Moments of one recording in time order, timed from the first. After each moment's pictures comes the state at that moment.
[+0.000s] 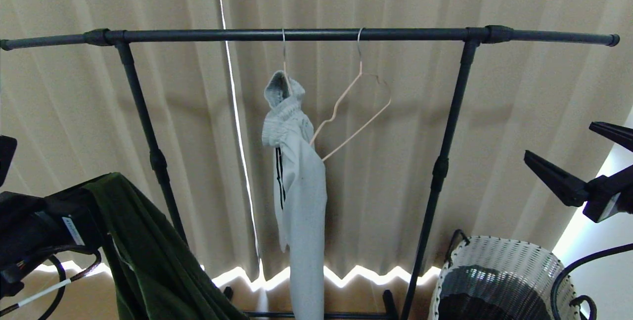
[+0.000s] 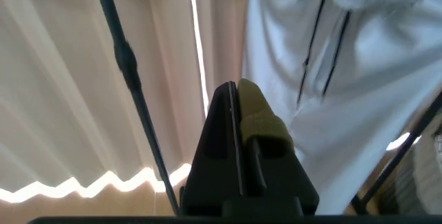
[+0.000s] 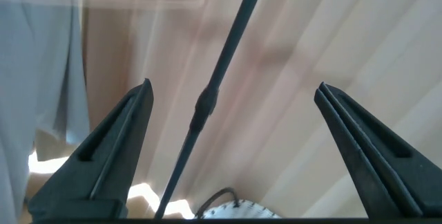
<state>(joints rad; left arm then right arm) -0.19 1.11 -0.35 -0.65 0.05 0.05 0.18 1.16 -0.43 -0.73 0.00 -0.30</state>
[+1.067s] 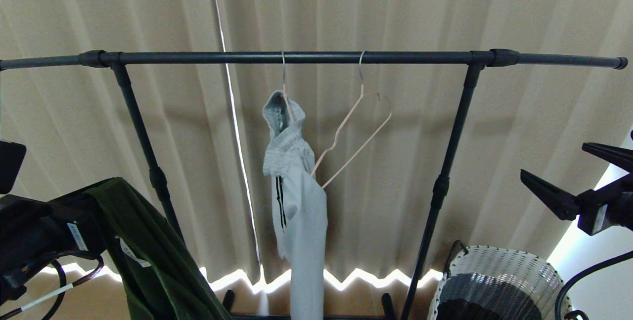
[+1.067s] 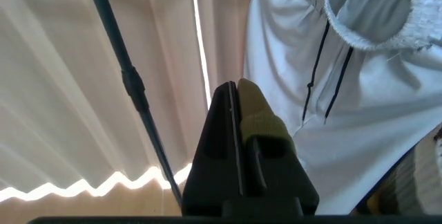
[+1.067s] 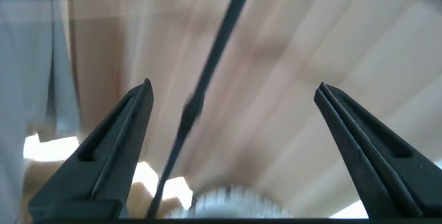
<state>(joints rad) -0.19 1.11 -0.34 -0.66 0.05 0.08 0.14 1.16 -0.43 -0.60 -0.02 -0.30</state>
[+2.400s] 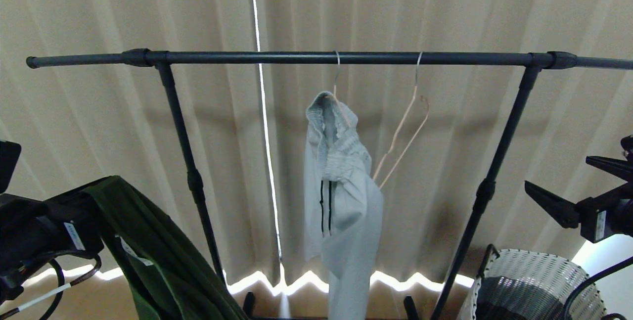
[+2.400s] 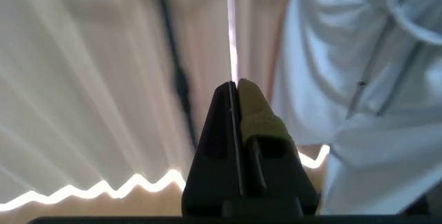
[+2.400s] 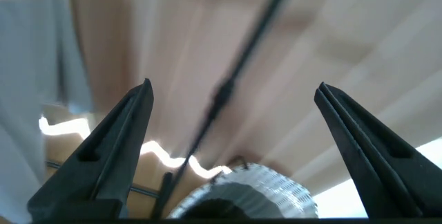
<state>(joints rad) -0.19 1.10 -0.34 -0.66 0.05 0.09 0.10 1.16 -0.45 -0.51 -0.04 -0.30</state>
